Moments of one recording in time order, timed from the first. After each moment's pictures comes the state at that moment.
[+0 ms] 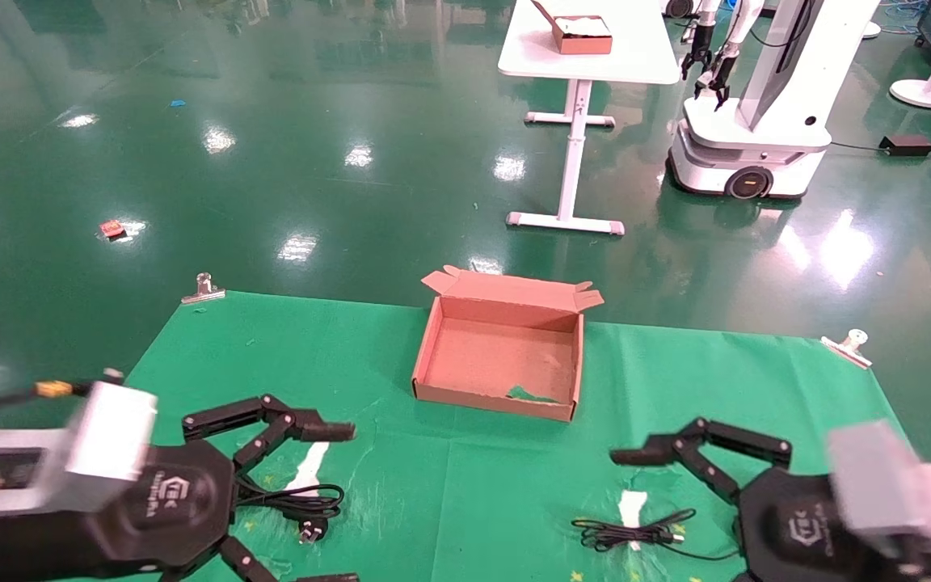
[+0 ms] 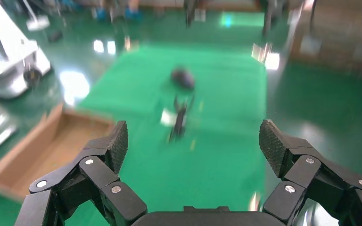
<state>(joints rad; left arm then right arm) -1.30 0.69 0.44 -1.08 1.06 1.56 -0.06 1.22 -0.61 -0.40 1.07 -0.99 -1.57 -0.02</state>
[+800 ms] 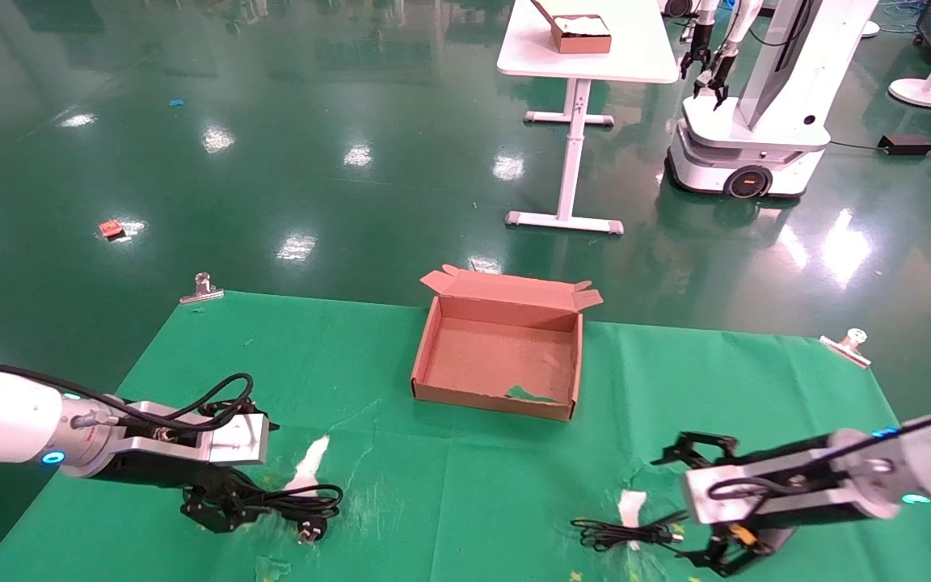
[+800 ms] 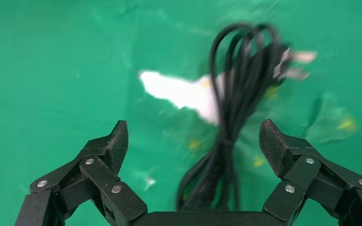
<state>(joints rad) -1.67 1.05 0.78 -0.31 1.70 1.24 0.42 1.57 -0.98 -0.71 0.34 -1.63 -1.32 -0.65</state>
